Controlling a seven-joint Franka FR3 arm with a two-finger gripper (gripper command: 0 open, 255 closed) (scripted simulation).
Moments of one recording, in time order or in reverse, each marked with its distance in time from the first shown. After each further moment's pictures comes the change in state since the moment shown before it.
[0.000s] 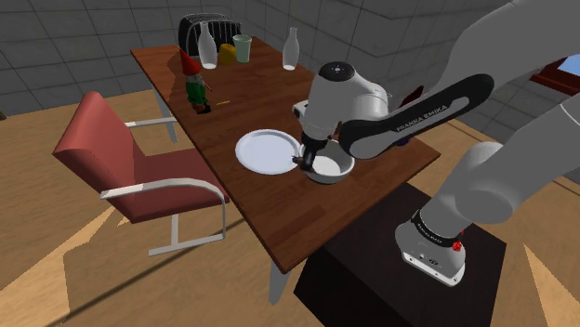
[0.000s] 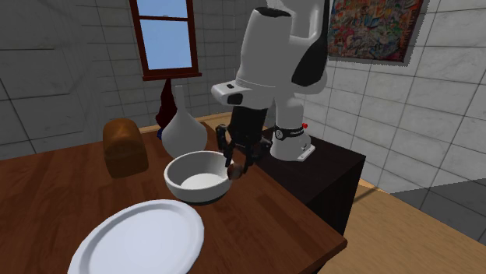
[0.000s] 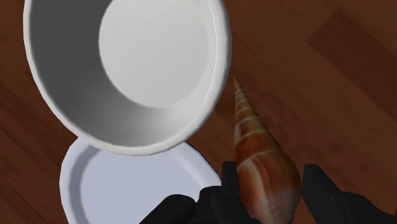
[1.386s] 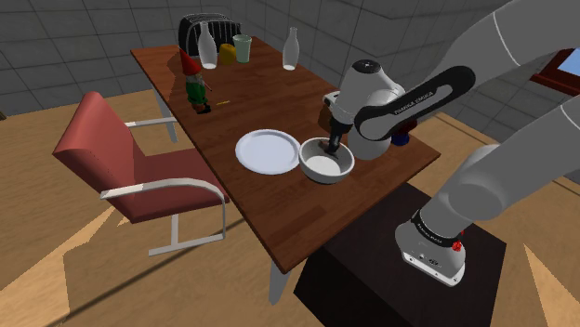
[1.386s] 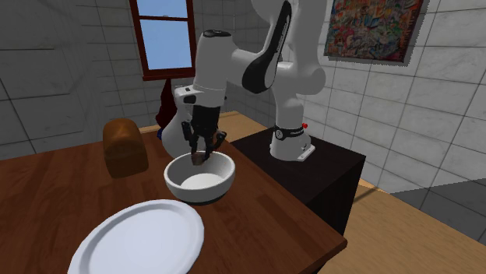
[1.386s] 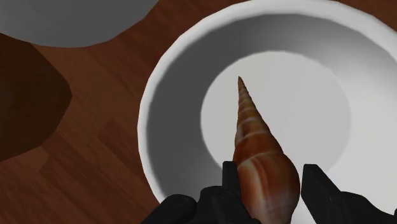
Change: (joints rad) arm -0.174 0.001 -0.257 -0.133 -0.094 0.188 -0.328
